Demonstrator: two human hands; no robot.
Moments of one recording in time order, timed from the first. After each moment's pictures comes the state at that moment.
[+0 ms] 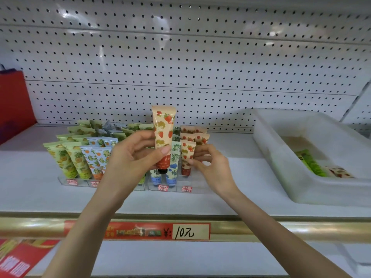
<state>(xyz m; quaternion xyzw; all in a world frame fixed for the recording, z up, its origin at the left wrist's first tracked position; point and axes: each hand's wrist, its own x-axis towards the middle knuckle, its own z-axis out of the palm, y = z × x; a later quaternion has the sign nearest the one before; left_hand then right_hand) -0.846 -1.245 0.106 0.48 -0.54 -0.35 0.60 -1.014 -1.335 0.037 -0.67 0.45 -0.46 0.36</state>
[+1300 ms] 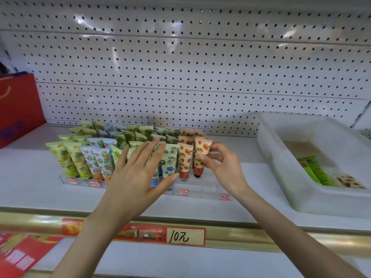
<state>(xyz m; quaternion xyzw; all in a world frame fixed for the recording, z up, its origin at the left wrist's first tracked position) -0.846 -1.251 0.063 0.64 -0.73 0.15 0.18 -1.042 -1.350 0.043 -0.67 0.41 -0.47 0.41</state>
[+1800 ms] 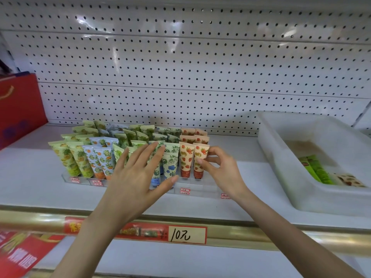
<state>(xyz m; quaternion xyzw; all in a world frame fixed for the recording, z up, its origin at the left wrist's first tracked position) -0.844 -1.246 0.062 0.65 -0.73 0.14 0.16 -1.041 -1.347 0.035 -0.70 0.42 -0.44 0.37</state>
